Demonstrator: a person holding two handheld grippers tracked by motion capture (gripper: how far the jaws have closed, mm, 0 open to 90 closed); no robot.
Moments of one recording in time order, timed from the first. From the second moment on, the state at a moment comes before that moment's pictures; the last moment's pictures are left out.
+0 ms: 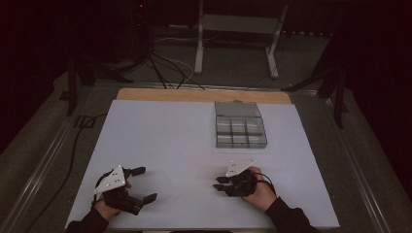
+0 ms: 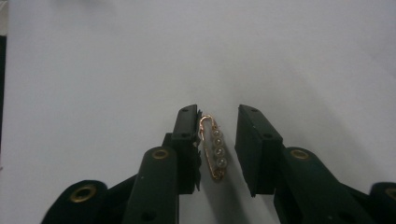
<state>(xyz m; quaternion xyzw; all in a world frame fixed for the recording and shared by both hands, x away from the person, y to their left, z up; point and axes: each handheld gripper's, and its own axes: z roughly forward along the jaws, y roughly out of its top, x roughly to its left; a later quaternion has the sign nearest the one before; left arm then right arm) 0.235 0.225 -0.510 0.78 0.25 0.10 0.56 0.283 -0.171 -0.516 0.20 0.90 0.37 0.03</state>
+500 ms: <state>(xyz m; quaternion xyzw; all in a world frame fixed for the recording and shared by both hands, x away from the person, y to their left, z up) 0.235 0.225 -0.510 0.78 0.25 0.10 0.56 0.285 -0.170 -0.520 0.19 0.91 0.36 0.04</state>
